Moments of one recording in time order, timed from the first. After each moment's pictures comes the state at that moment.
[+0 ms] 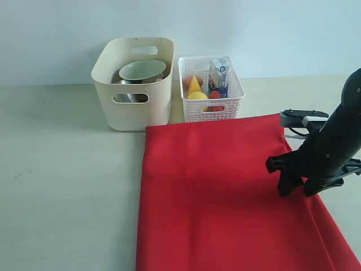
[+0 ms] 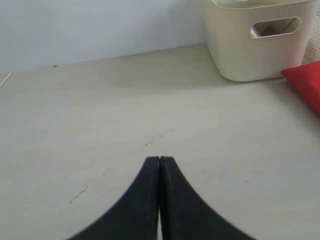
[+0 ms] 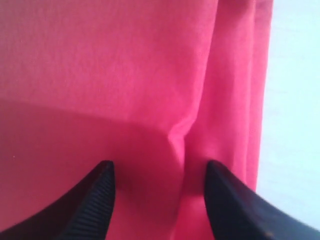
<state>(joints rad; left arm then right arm) 0.02 0.01 0.00 -0.19 0.37 0.33 0.13 1.85 -0.93 0.27 0.65 -0.15</state>
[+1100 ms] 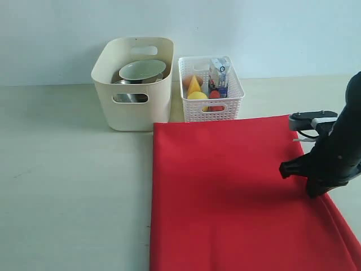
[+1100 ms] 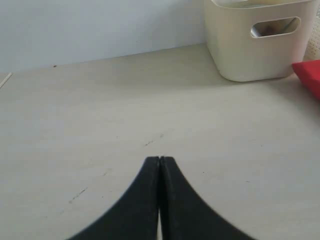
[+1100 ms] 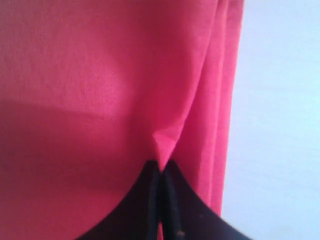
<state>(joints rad) 0.02 0.01 0.00 -0.19 0.37 0.33 0.10 1.85 -0.93 0.08 0.65 -0.06</state>
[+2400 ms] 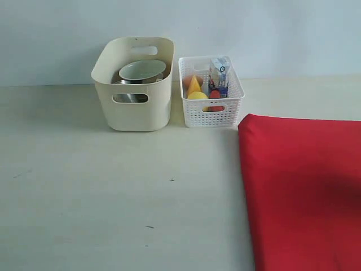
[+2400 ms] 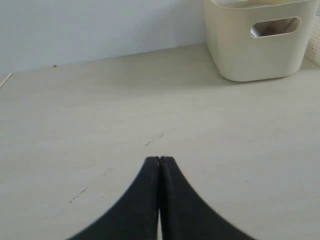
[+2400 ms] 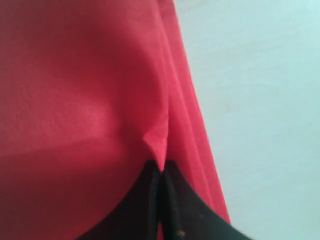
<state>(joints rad) 0.02 0.01 0.00 -0.19 0.37 0.33 -0.40 1.93 -1.11 -0.13 0.84 0.01</state>
